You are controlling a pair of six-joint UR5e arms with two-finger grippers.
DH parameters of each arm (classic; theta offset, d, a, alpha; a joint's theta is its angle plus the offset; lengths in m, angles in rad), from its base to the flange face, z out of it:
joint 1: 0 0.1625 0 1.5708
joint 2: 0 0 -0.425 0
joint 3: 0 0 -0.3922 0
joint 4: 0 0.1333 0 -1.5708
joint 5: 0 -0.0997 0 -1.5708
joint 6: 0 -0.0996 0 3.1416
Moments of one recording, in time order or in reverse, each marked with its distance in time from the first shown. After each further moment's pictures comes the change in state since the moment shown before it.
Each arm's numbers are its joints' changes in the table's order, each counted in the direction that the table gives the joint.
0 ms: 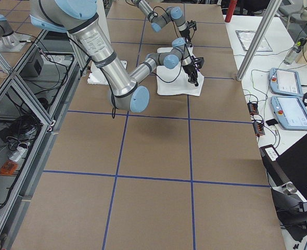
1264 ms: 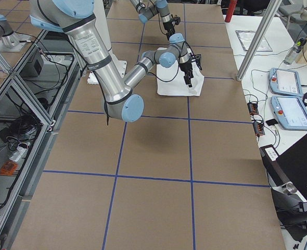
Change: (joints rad) left arm 0.103 0.352 -0.297 -0.225 0.146 -0.077; right arm 0.051 -0.133 0.264 -0.090 -0.159 0.188
